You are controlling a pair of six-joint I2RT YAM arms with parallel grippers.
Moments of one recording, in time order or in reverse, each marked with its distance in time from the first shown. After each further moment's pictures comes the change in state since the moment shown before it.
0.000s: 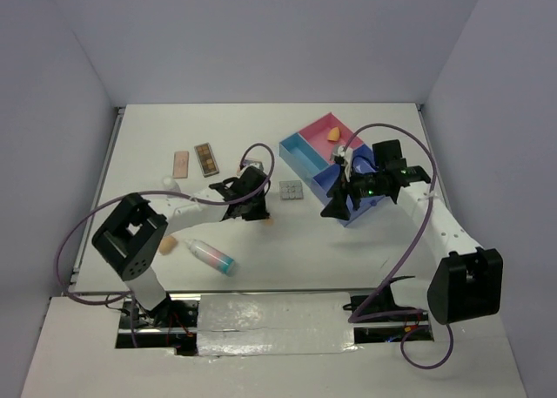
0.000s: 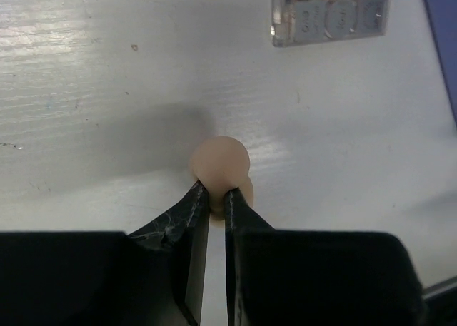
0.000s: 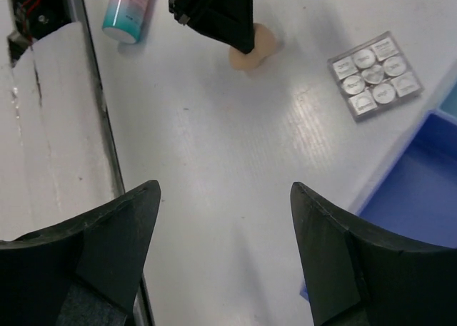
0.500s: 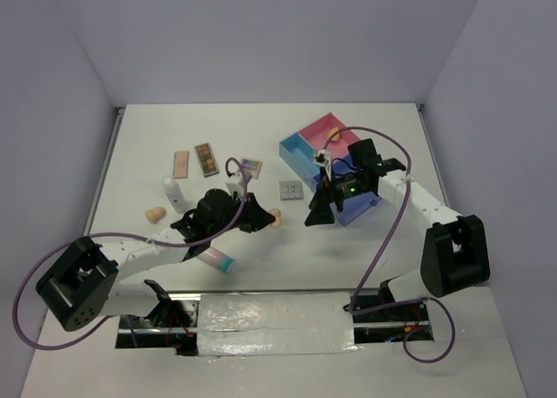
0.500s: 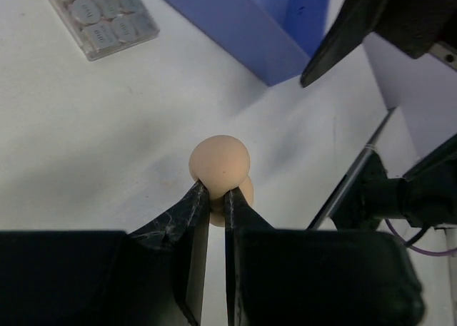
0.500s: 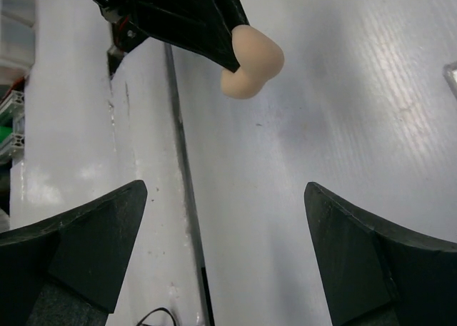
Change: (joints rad) left arm 0.006 -0.417 -0.480 0.650 0.297 0.118; right arm 0.117 0.187 0.038 0.009 -0.111 0.192
